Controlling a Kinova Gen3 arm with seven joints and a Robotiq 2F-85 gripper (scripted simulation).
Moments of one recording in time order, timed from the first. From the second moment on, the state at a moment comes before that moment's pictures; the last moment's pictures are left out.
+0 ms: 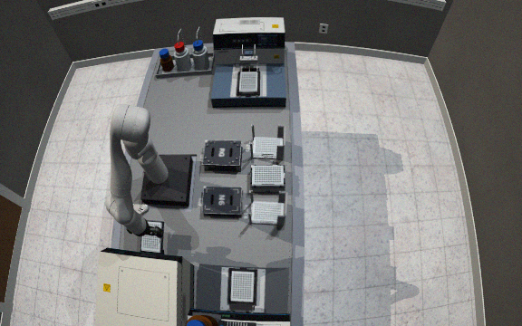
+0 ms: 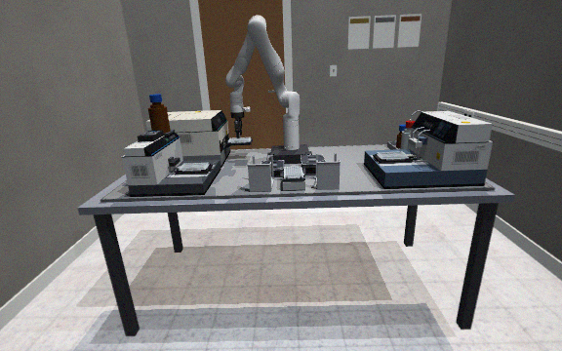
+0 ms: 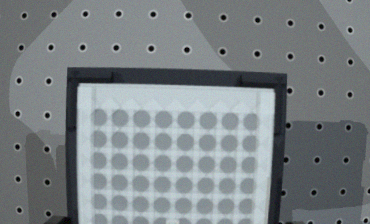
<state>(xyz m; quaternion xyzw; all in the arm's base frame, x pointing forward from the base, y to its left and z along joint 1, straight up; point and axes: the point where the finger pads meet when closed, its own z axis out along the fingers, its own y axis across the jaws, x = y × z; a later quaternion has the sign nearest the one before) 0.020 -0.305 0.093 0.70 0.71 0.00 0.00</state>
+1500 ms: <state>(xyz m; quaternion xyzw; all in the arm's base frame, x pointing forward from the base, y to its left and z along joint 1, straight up) 0.018 -0.305 0.080 0.70 0.71 0.00 0.00</state>
